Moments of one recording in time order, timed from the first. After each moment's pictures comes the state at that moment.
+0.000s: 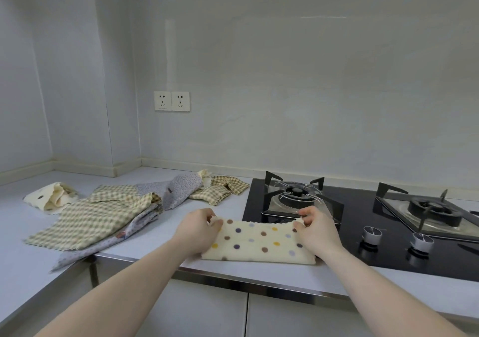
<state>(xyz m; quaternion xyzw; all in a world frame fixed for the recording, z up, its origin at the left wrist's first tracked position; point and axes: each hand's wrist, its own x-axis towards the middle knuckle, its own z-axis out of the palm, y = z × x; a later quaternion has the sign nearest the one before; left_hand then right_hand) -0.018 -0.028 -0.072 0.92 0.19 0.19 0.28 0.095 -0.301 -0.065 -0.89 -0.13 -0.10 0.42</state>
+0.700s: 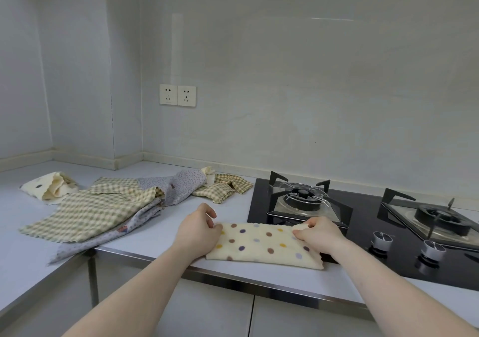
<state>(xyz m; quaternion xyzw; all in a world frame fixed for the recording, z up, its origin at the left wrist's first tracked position) -0.015 -0.018 -0.096 0.89 0.20 0.25 0.33 0.107 -0.290 -0.058 -0.95 -0.09 0.03 0.31</state>
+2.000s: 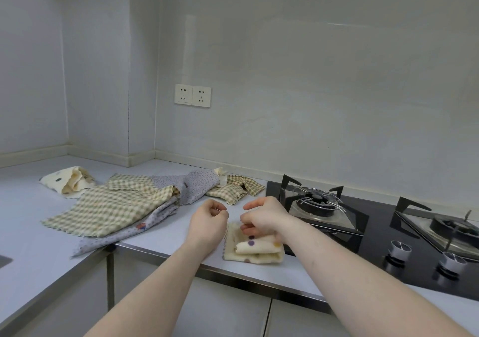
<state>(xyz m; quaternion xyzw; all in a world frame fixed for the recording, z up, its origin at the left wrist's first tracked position) -0.028 -0.015 -0.084 0.74 0.21 0.32 0.56 0.038 -0.150 -0.019 -0.82 -0.16 0.17 0.52</state>
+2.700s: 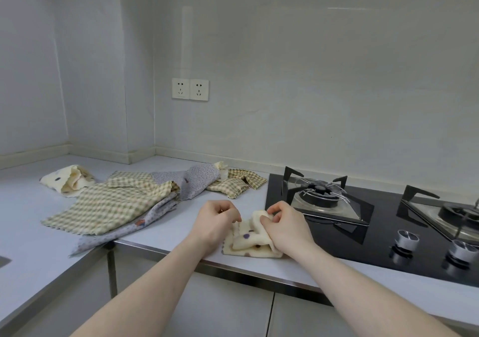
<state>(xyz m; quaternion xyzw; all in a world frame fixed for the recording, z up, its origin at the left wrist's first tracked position) -0.041 -0.029 -0.073 0.78 0.08 0.25 0.57 0.055 -0.194 -0.073 -0.90 -0.22 -0.08 0.36</state>
